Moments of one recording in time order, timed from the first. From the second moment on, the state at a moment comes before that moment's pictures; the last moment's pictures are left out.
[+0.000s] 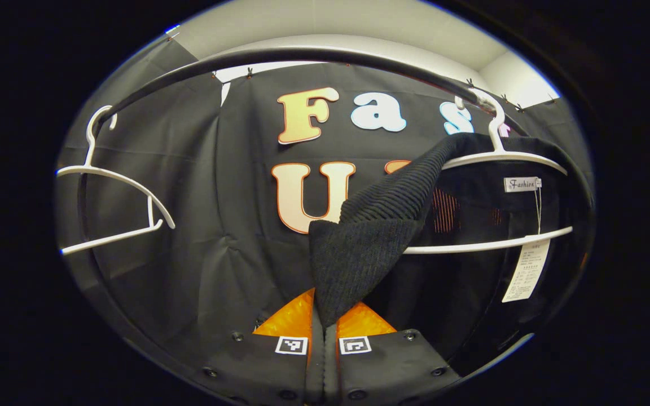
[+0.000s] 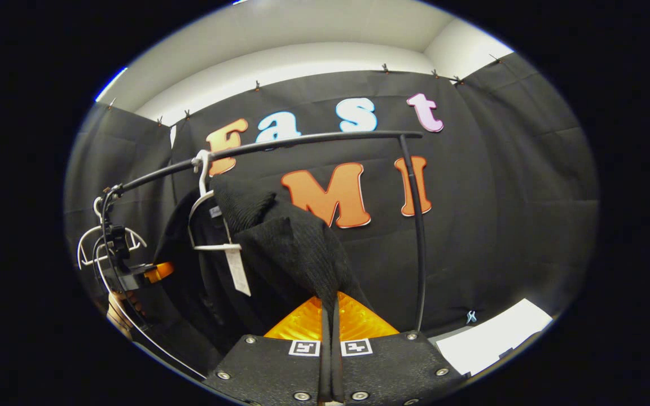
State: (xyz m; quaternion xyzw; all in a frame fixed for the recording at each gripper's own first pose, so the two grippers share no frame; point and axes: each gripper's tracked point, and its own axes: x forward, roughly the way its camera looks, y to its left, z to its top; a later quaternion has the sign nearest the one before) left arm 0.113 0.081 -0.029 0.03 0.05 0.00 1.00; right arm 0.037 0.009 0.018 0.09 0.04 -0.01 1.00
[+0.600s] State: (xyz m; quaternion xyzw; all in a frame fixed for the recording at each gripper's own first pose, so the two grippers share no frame) left arm 0.116 0.107 0.003 0.05 0.03 0.04 1.00; right arm 0.068 -0.034 0.060 0.09 0.01 -0.01 1.00
